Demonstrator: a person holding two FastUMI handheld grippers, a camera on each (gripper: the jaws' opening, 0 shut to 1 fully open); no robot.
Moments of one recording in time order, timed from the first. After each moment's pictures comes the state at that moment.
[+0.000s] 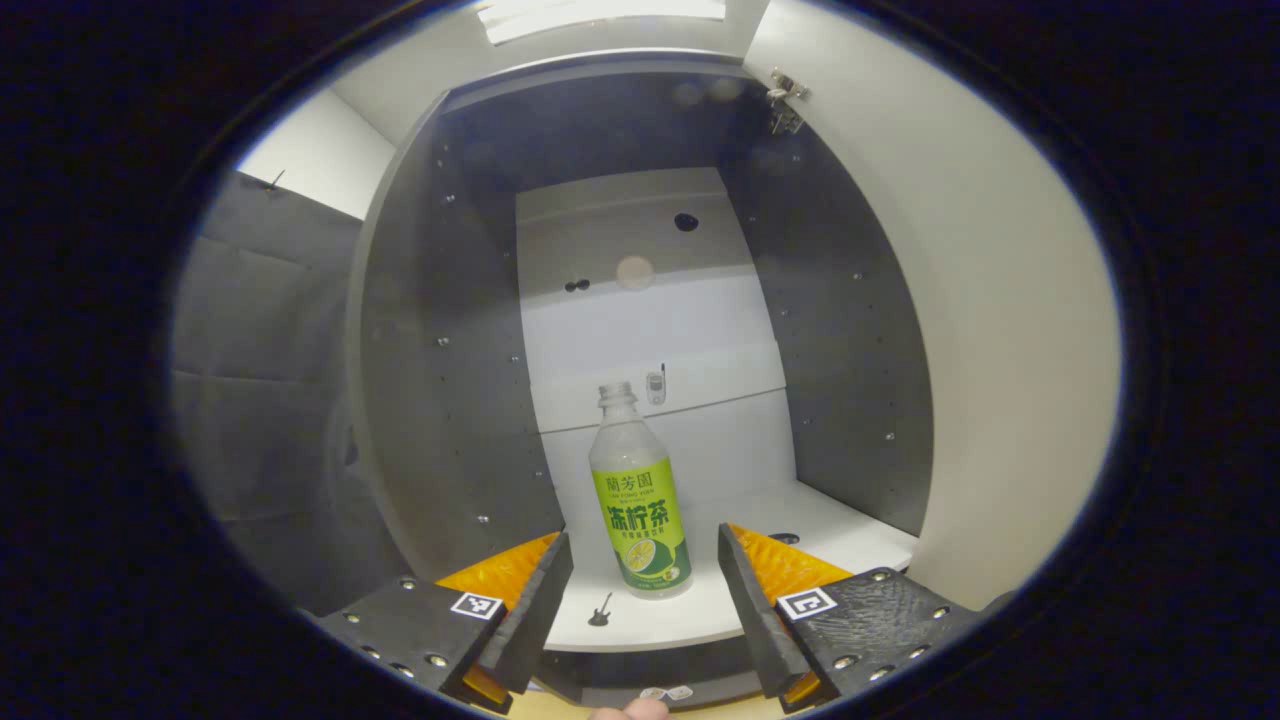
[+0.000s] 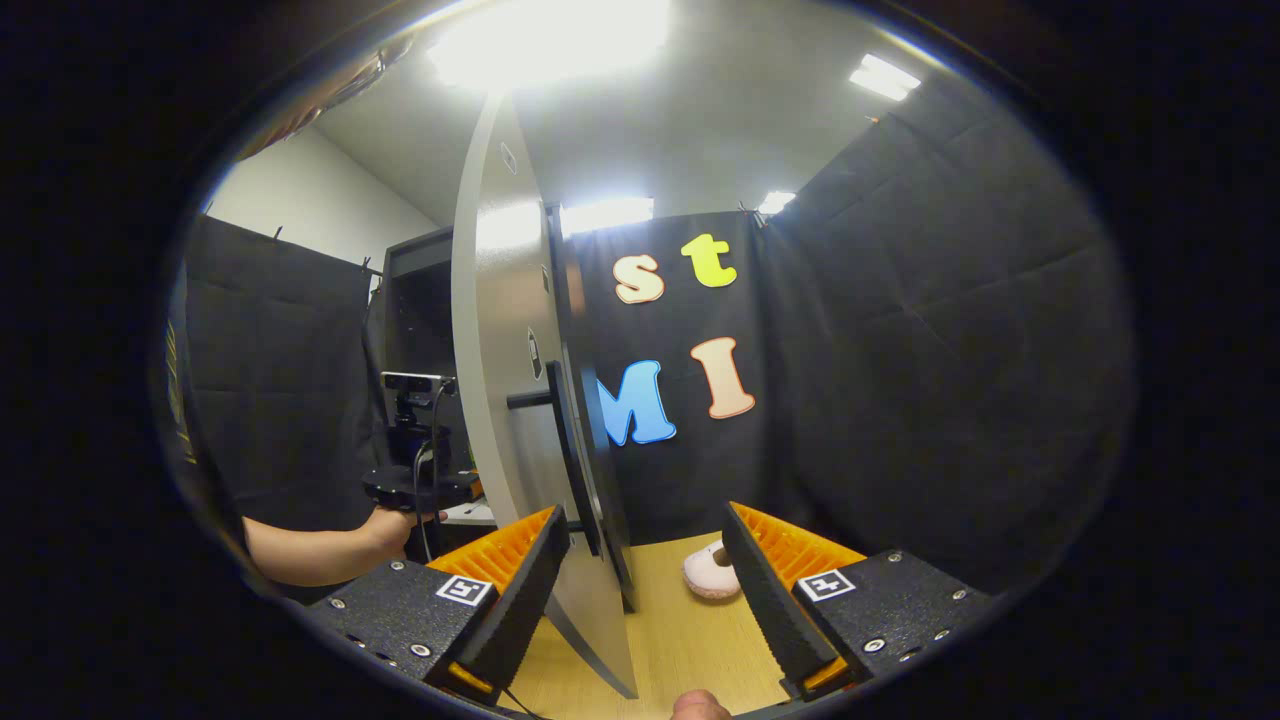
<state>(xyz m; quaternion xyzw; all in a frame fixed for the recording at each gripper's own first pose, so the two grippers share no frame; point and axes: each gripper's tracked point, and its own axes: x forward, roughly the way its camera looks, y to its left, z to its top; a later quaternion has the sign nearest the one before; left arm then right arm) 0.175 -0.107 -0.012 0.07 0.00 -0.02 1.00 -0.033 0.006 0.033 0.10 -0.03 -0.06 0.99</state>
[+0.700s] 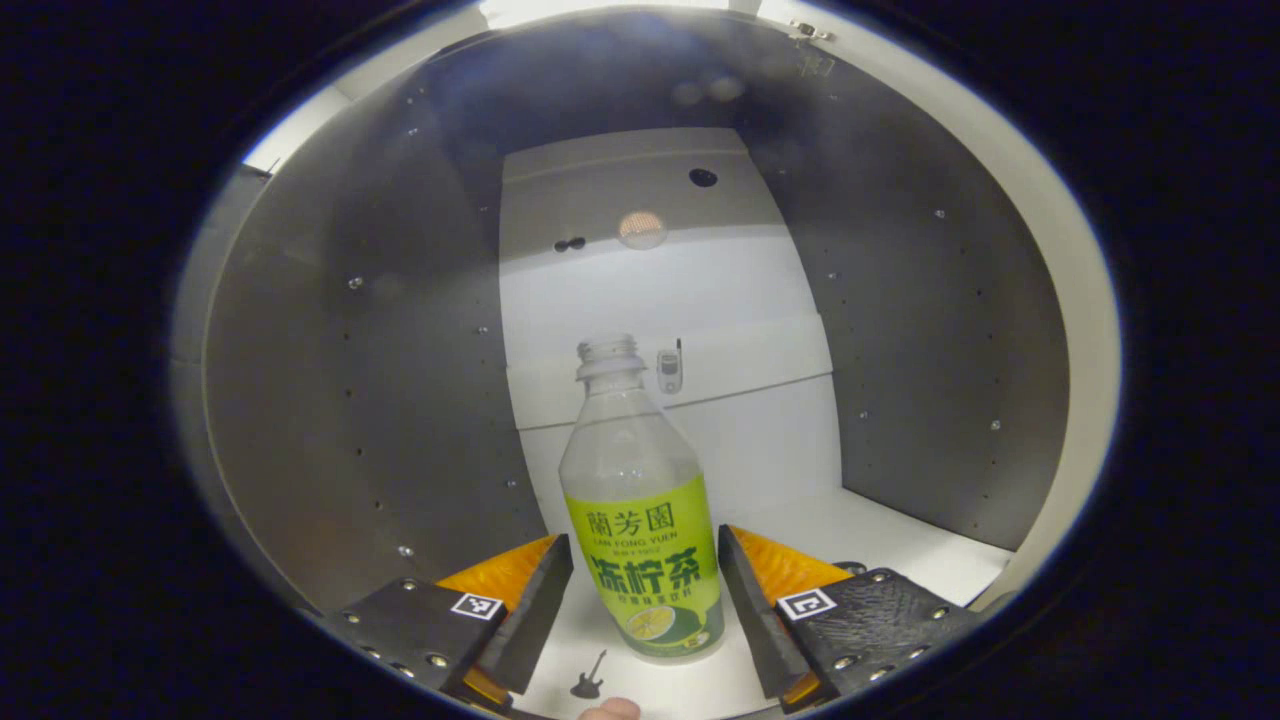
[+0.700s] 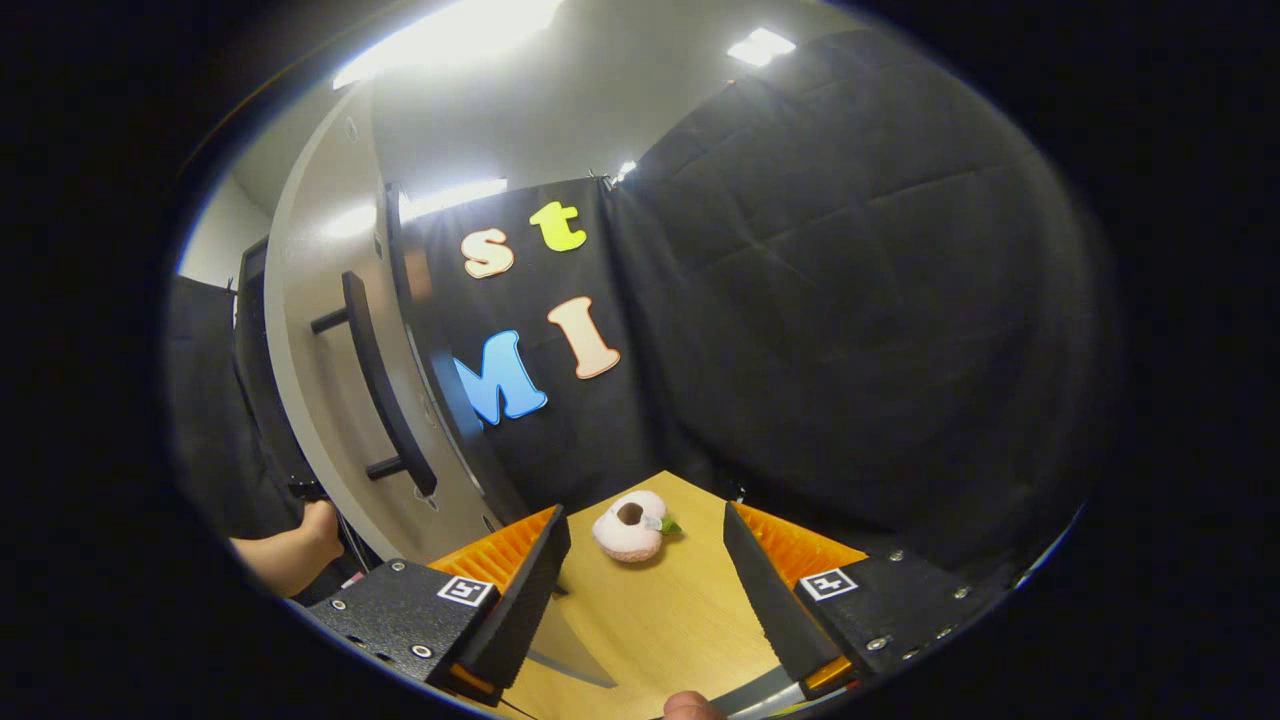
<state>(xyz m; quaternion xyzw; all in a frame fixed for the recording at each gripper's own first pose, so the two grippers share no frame) 0.267 -0.102 -0.033 0.08 -0.01 -0.02 1.00 -0.022 -0.038 -0.039 0.18 0.02 -0.23 0.96</state>
